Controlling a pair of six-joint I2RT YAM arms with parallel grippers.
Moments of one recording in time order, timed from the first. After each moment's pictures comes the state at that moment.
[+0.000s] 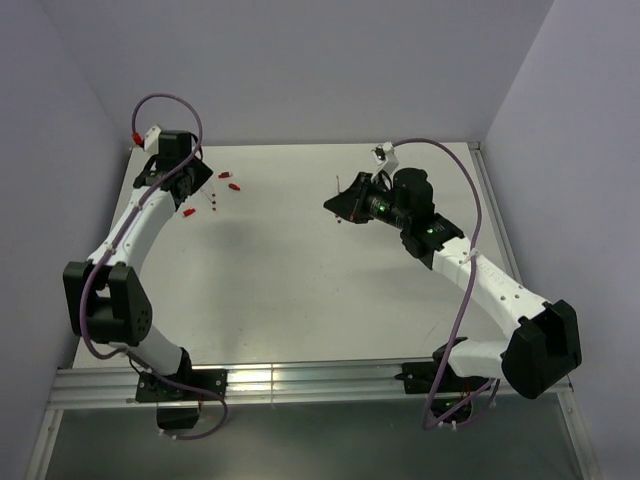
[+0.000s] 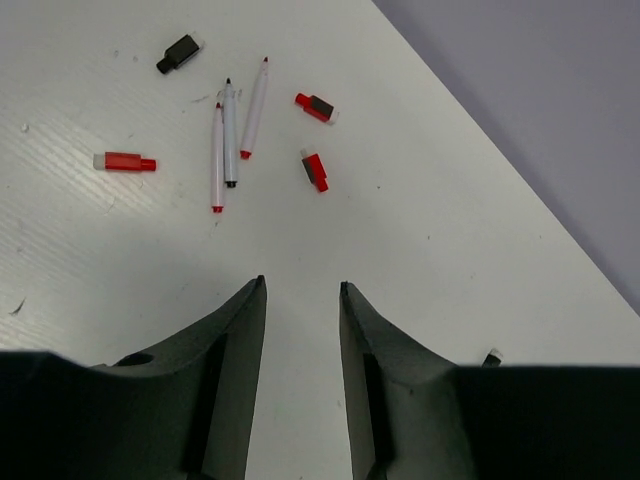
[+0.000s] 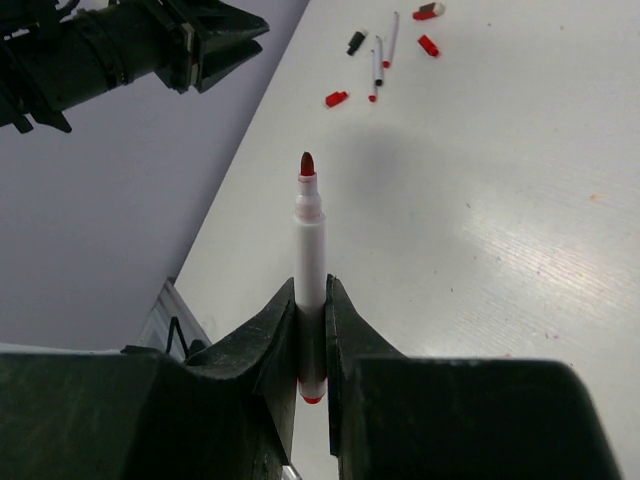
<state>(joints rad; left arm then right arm) -0.12 1.56 1.35 -0.42 -0.26 -0.82 0.49 1.24 0.98 0.04 -0.38 0.66</state>
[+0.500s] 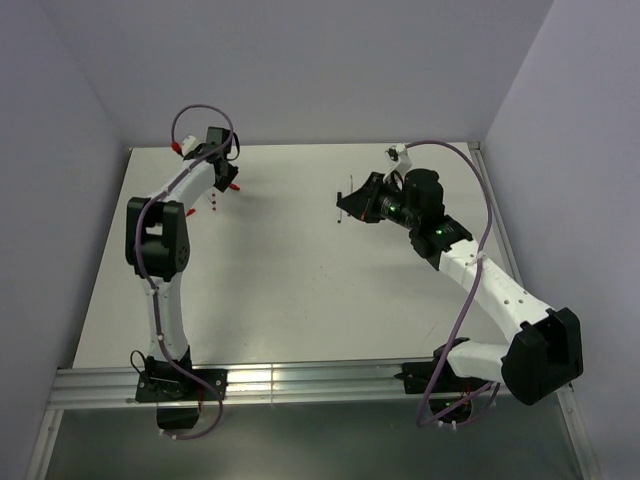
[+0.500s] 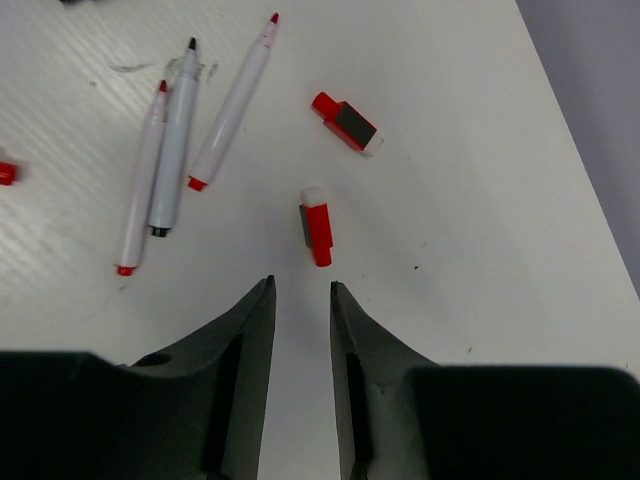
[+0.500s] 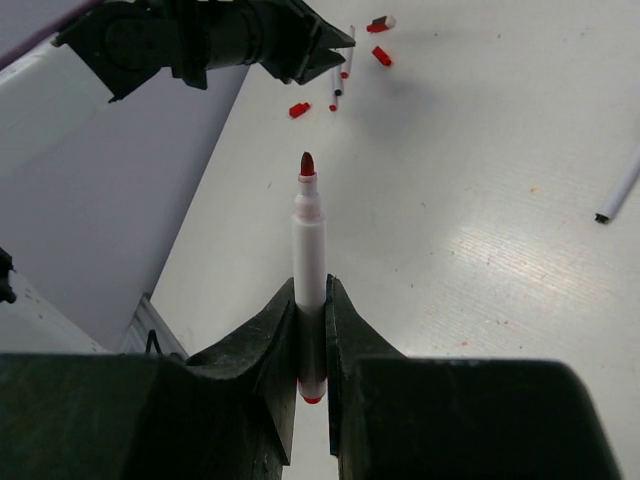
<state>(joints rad) -0.17 2.12 1.74 -0.52 -0.38 -1.06 0.41 1.21 0.94 0.01 -0.38 0.63</state>
